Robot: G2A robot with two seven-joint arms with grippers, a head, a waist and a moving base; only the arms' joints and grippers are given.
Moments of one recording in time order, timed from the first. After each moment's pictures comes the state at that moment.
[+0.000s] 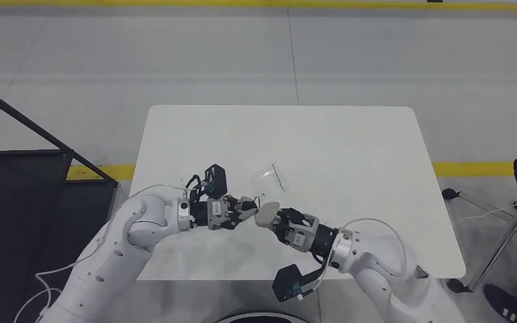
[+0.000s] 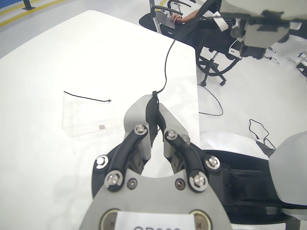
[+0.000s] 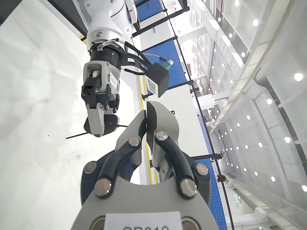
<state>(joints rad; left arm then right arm) 1.14 -0.98 -1.14 -1.63 0.66 -0.92 -0.40 -1.29 -1.03 1.06 -2.08 -2.36 -0.40 -0.43</state>
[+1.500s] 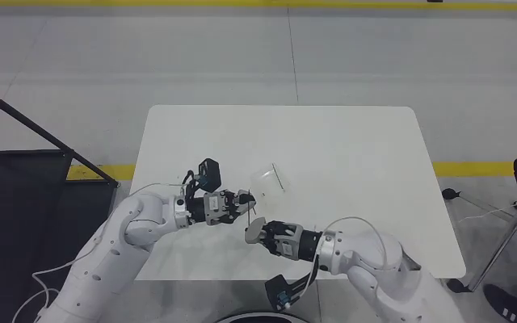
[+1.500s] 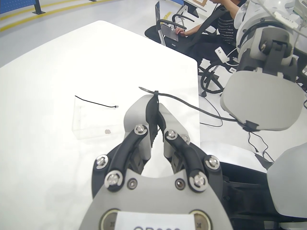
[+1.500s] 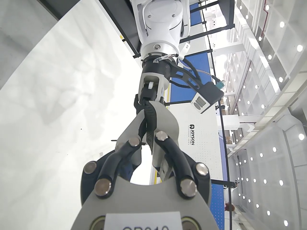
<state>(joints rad) 1.14 -0.98 -1.15 -1.63 0.63 -0.90 -0.37 -1.19 -1.02 0.97 -2.07 -2.46 -0.61 -0.45</state>
